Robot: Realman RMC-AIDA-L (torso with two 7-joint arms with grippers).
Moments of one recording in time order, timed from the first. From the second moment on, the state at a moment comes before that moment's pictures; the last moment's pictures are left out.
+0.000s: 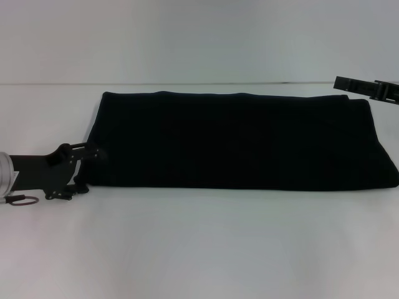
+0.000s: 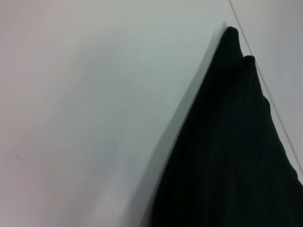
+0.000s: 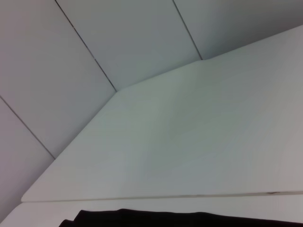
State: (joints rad) left arm -0.67 -1.99 0.39 0.52 2.46 1.22 -2.80; right arm 0.70 1.96 -0.45 -0.55 -2.07 -1.18 1.87
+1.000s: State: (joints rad) left arm -0.67 -1.99 0.39 0.50 2.43 1.13 -2.72; right arm 0.70 1.96 -0.45 -0.55 -2.04 -1.18 1.87
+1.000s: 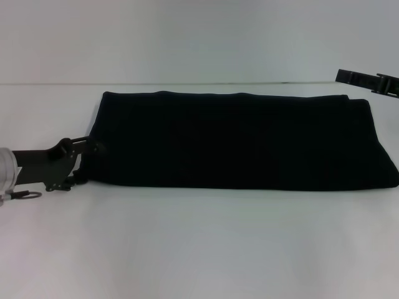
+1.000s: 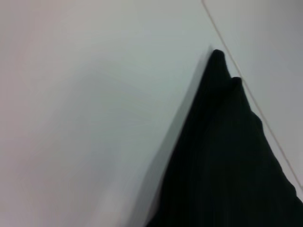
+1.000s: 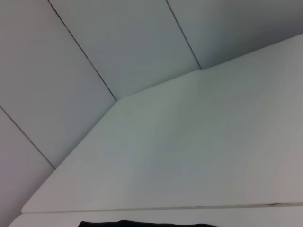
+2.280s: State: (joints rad) left arm -0.67 -1.99 0.39 0.49 2.42 1.09 -2.51; right arm 0.70 1.96 -0.45 -0.56 -2.04 -1.18 1.87
